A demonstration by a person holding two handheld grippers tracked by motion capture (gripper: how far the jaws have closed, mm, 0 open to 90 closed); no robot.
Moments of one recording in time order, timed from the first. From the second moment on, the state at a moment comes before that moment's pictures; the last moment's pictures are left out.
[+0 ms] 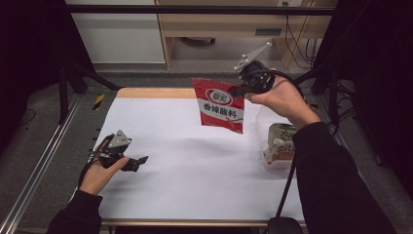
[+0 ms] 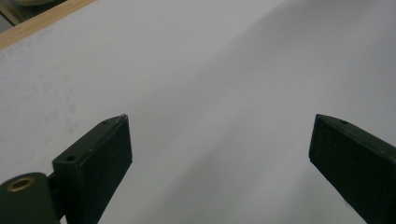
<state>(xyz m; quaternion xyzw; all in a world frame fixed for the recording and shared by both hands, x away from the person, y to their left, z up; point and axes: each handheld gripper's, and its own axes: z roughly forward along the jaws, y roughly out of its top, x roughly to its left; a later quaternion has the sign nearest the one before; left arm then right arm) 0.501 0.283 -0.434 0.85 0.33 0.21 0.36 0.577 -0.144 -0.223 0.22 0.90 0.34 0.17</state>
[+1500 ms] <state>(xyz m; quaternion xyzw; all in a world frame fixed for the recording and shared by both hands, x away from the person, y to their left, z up) 0.499 0.286 -0.441 0.85 0.33 0.20 0.35 0.592 -0.267 -0.221 0.33 0.83 0.38 0.24</state>
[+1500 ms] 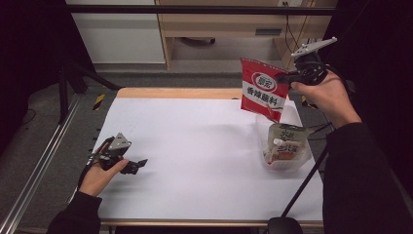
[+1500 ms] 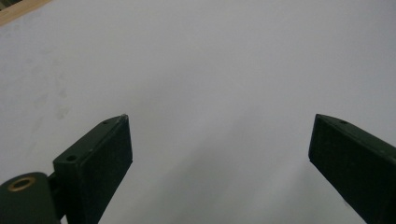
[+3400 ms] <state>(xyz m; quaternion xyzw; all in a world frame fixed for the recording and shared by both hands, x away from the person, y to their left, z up) 0.498 0.281 -0.446 0.86 0.33 0.20 0.35 0.569 -0.353 -0.308 0.43 0.79 0.38 0.22</state>
